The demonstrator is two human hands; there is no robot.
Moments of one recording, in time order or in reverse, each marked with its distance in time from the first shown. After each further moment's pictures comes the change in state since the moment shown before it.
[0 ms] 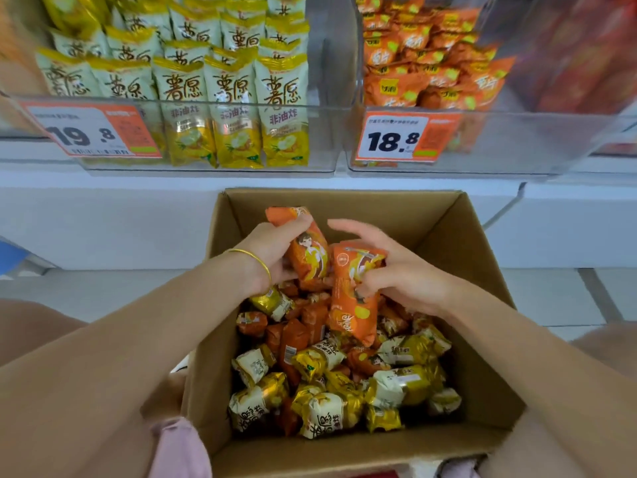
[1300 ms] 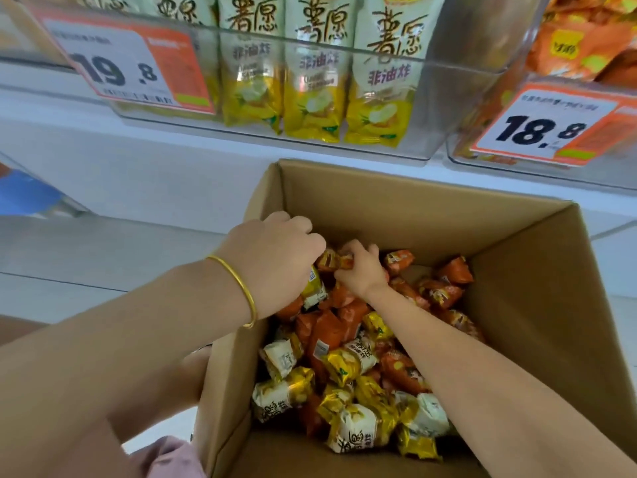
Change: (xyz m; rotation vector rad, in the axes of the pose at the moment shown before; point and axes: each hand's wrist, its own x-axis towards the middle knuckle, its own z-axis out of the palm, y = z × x) left_hand -0.018 0.007 -0.065 1.828 0.038 0.552; right_hand 0.175 0.139 0.022 -0.767 0.398 0.293
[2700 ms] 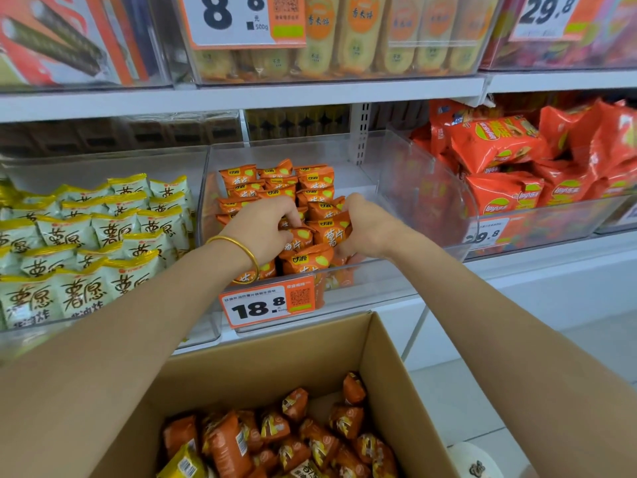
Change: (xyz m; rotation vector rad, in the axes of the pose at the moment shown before) left_hand 0.179 0.125 -0.183 -0.348 0.507 0.172; right_hand -0.081 -0.016 -0.375 0.073 0.326 -0.154
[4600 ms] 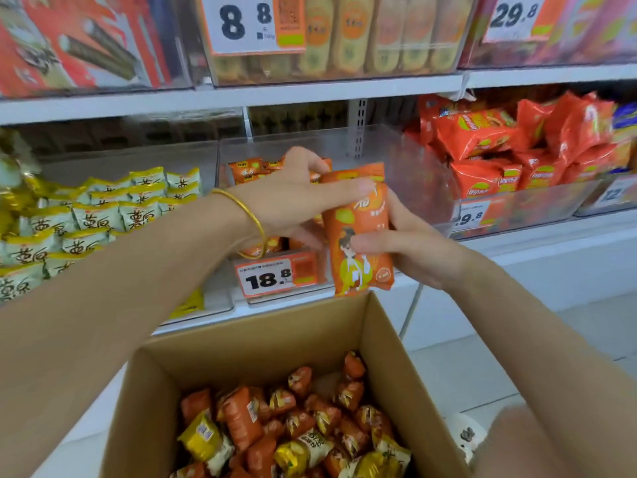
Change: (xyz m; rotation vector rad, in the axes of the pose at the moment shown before) left_hand -0.056 0.084 -0.056 -0.803 -0.262 -0.202; right_hand -0.109 0.009 -0.006 0.839 -0.215 -0.382
